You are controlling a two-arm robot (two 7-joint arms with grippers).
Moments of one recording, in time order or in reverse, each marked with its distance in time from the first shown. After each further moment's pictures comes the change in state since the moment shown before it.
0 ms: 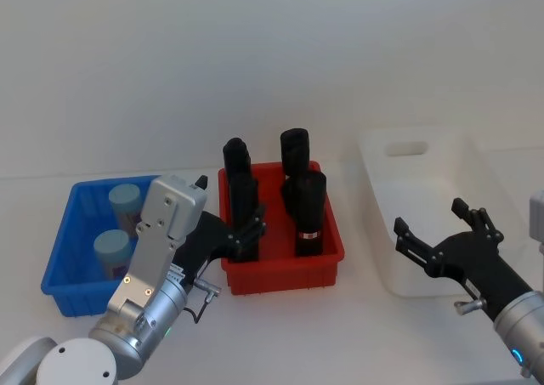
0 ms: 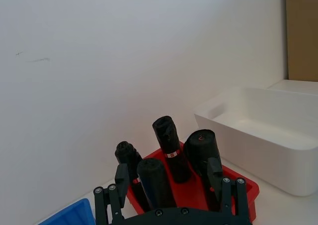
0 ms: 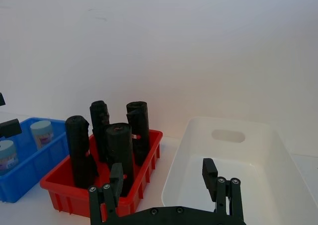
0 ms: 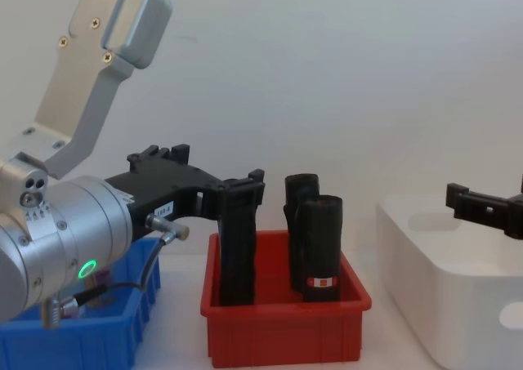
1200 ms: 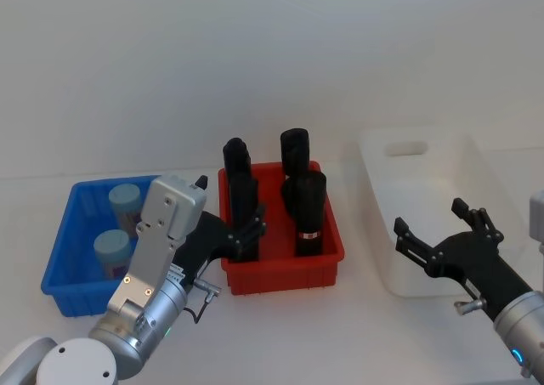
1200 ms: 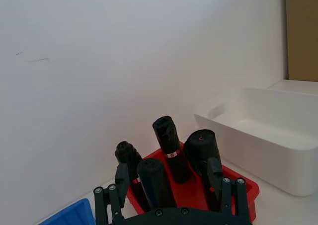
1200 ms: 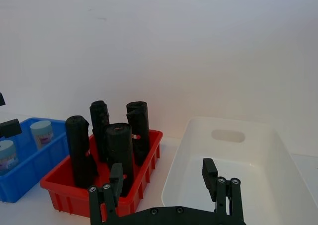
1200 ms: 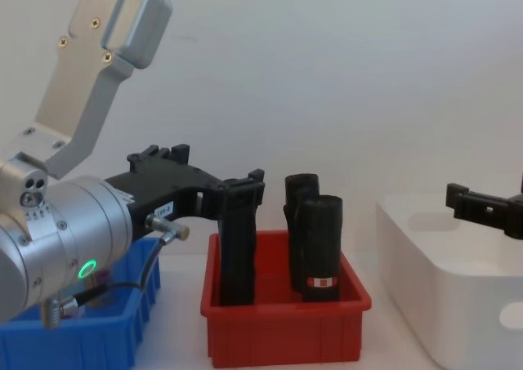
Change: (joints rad) left arm 0.000 0.000 0.000 0.000 0.000 0.000 0.000; right arm 0.000 0.000 0.000 0.000 0.000 0.000 0.000
